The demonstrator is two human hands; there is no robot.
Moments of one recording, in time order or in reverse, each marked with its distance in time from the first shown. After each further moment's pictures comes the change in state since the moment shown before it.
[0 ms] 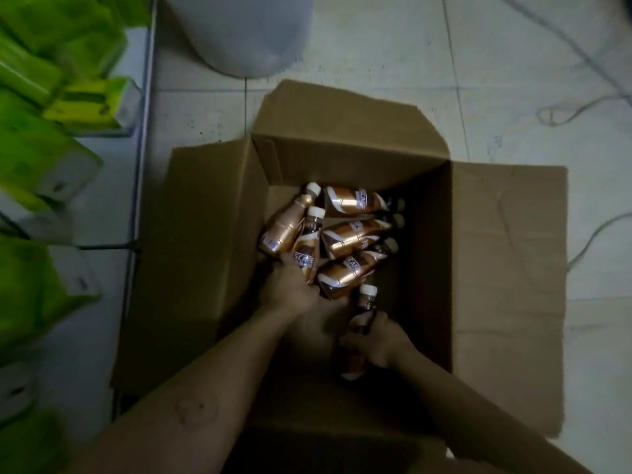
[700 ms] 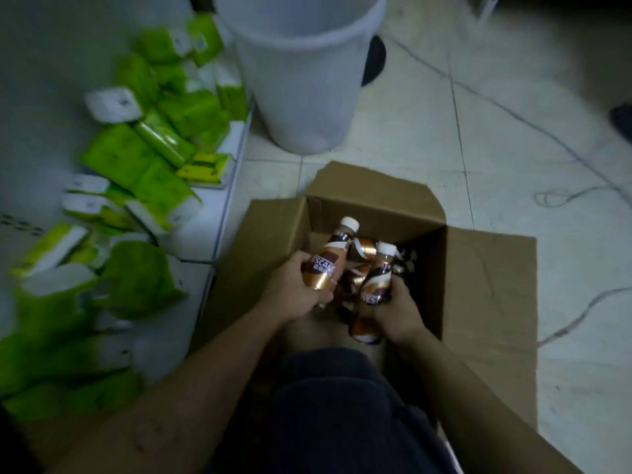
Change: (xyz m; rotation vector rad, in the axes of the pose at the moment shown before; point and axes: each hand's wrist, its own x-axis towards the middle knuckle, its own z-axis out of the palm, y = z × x) left_hand -0.105 0.018 -0.115 -0.328 0.078 0.179; right_hand -0.099 -0.062 -0.055 0.531 0.196 -0.481
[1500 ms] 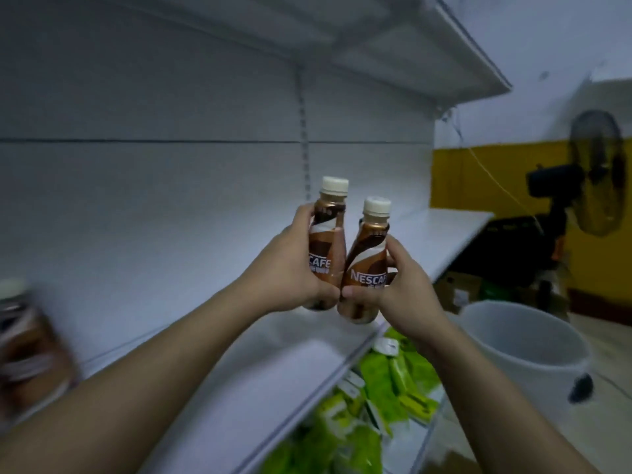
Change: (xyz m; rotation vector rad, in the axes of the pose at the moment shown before) left_hand -0.470 0.103 -0.375 0.277 1.004 0.554; right_hand -0.381 -0.376 0.176 0.028 -0.488 -1.318
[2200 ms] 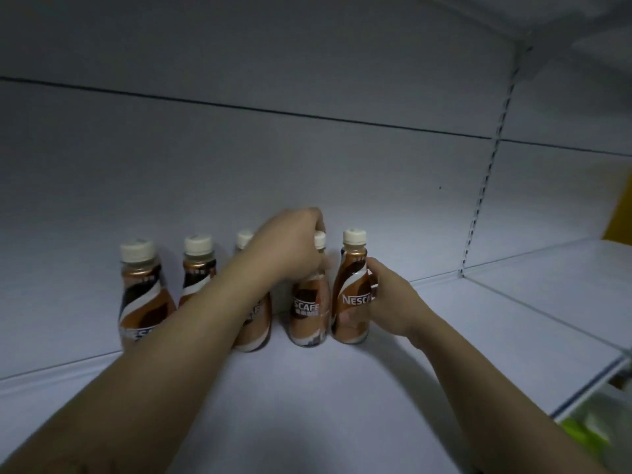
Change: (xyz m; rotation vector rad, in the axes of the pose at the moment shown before) left_hand -0.076 -0.134 -0.166 0.457 0.147 -0.427; right_hand 0.033 -0.019 0.242 -0.225 -0.594 0.053
